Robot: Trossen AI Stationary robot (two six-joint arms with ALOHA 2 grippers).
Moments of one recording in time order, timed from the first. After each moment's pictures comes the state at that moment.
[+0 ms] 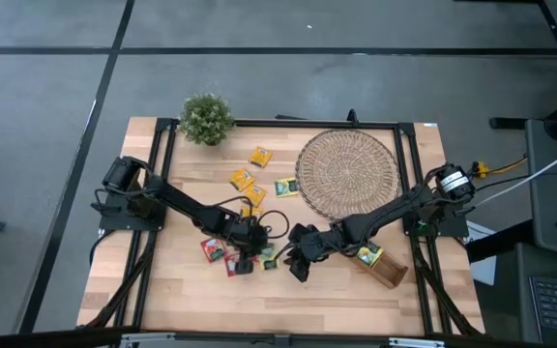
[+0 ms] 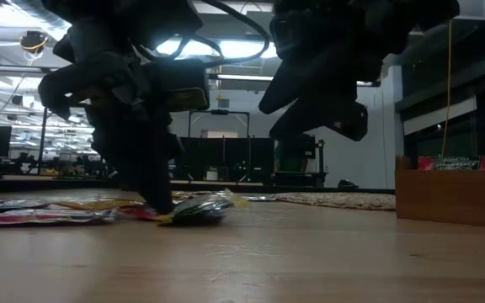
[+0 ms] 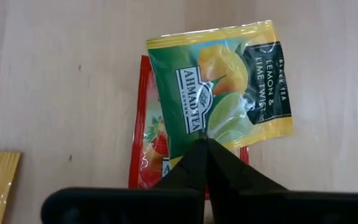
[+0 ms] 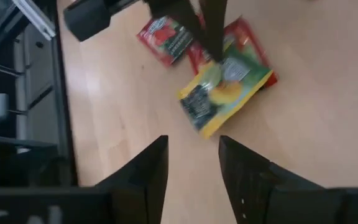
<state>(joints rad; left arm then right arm) -0.27 1.80 0.86 -0.11 0.02 -0.37 0.37 1.79 1.05 -0.01 0.09 0.88</state>
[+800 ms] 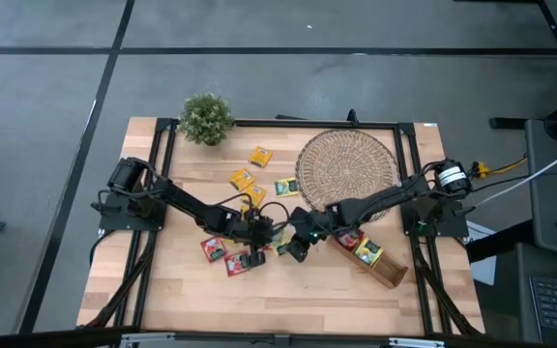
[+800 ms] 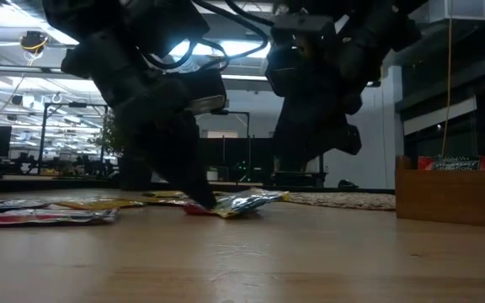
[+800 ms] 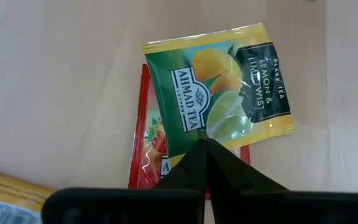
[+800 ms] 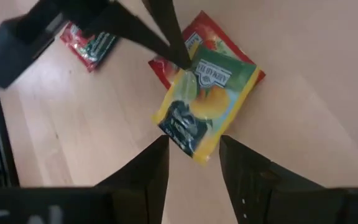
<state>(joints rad) -0.25 1.82 0.85 0.08 -0.18 -0.44 0.22 1.79 1.05 -0.17 0.00 0.83</state>
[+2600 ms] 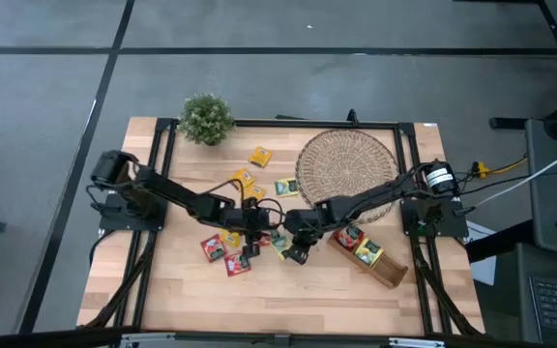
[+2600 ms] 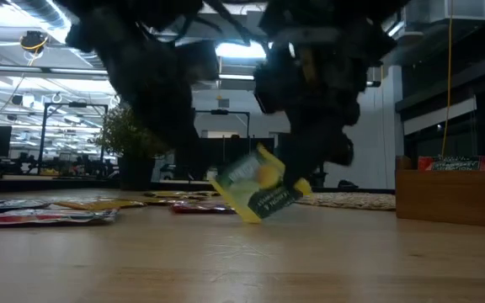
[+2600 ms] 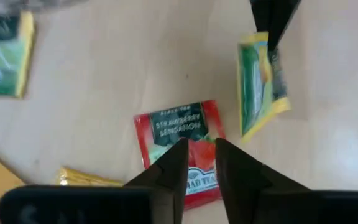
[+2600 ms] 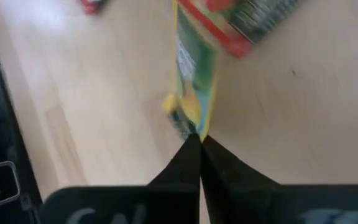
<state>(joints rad) -0.19 1.64 0.85 -0.06 -0.14 -0.30 0.18 1.89 1.16 -0.31 -0.21 0.69</state>
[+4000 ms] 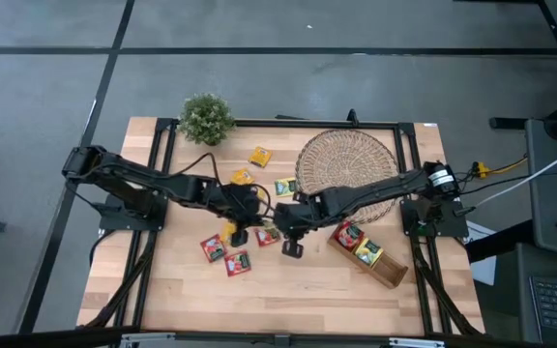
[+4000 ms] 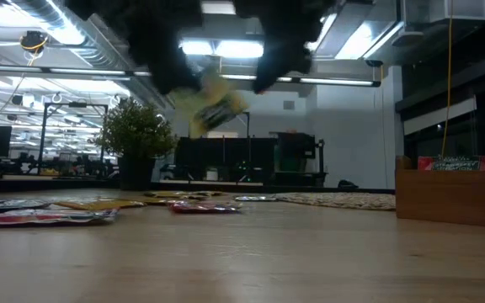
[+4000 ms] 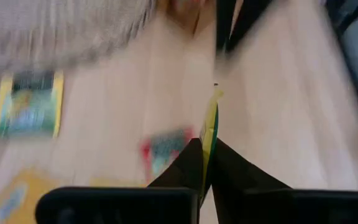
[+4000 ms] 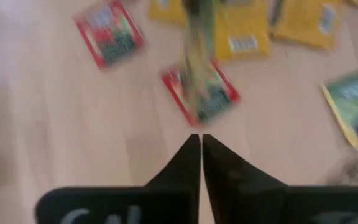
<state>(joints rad) -0.11 1.38 0.86 -0.22 0.02 -0.24 0.23 1.88 1.58 -0.80 0.11 0.40</state>
